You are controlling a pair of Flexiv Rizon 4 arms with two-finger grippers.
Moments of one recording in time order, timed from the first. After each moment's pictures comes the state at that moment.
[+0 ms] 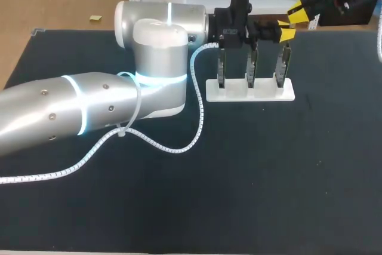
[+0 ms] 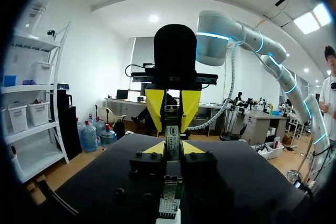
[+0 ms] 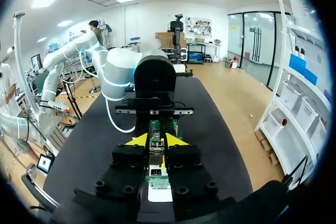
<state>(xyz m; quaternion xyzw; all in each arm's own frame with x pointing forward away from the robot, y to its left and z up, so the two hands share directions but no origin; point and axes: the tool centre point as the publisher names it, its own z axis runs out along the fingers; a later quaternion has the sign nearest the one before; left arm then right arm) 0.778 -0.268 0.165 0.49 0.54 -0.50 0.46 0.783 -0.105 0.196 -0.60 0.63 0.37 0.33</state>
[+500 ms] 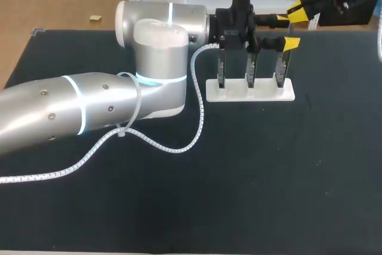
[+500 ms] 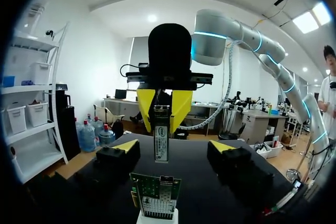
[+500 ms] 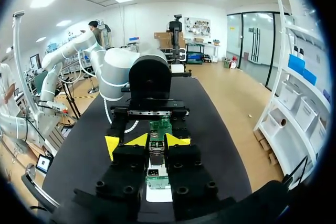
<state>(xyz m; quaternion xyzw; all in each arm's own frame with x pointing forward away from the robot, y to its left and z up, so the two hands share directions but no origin) 0.773 -0.270 0.165 0.50 0.54 -0.50 0.46 0.786 -0.104 0.195 -0.59 0.63 0.37 0.34</state>
